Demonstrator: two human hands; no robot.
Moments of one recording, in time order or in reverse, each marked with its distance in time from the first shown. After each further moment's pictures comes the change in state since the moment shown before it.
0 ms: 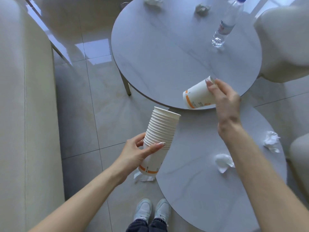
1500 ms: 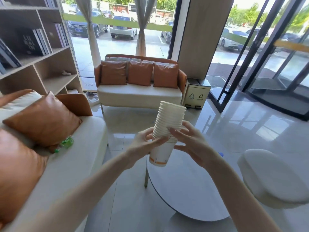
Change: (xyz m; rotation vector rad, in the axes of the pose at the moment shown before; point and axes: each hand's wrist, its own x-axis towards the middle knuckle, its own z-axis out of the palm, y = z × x) left_hand -0.231 0.393 -0.117 0.007 0.100 0.651; right_hand -0.144 -0.439 0.059 0.060 -0.855 -0.238
